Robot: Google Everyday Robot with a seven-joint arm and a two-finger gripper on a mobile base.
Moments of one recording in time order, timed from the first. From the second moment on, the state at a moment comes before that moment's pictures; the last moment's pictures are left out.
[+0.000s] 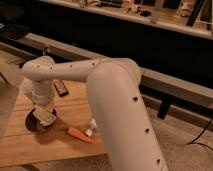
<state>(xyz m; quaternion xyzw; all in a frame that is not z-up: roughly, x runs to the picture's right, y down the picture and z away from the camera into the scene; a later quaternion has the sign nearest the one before) -0.300 0.126 0.732 -0.46 0.05 0.27 0.84</state>
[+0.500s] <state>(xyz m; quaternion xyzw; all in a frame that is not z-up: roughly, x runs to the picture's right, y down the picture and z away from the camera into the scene) -0.306 0.125 0.727 -0.47 0.04 0.27 0.84</state>
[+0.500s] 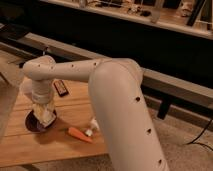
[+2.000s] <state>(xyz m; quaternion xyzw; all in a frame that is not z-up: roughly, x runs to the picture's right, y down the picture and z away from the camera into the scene) -0.180 -0.015 0.705 -0.26 0.13 0.43 0.86</state>
